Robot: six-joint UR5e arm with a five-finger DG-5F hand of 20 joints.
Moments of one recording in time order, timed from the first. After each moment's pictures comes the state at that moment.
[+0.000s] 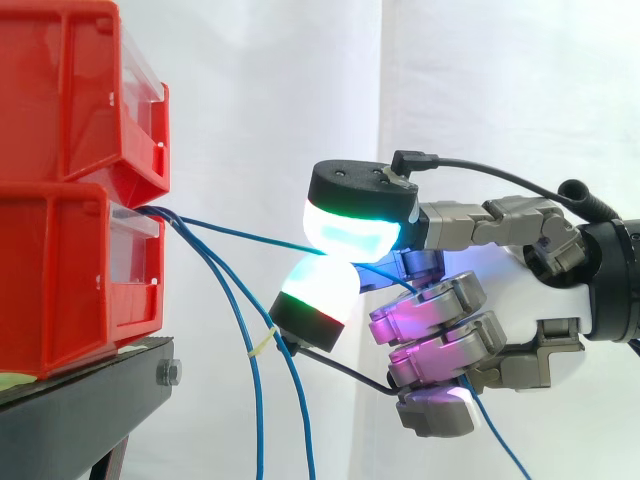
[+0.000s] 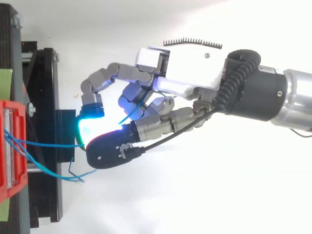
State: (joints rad) arm 0.13 -2.29 -1.19 -2.85 -1.28 -0.07
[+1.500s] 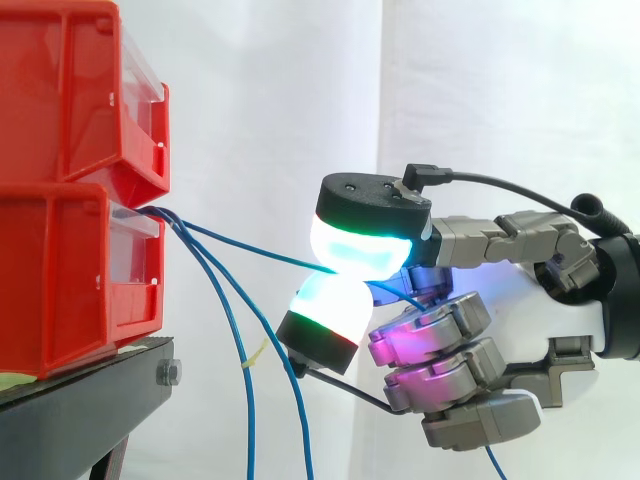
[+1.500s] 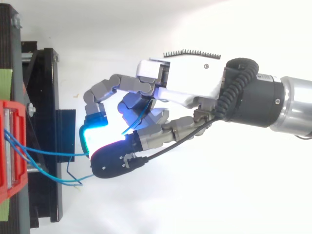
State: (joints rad) arm 0.14 -2.29 -1.21 -2.83 -1.29 -0.08
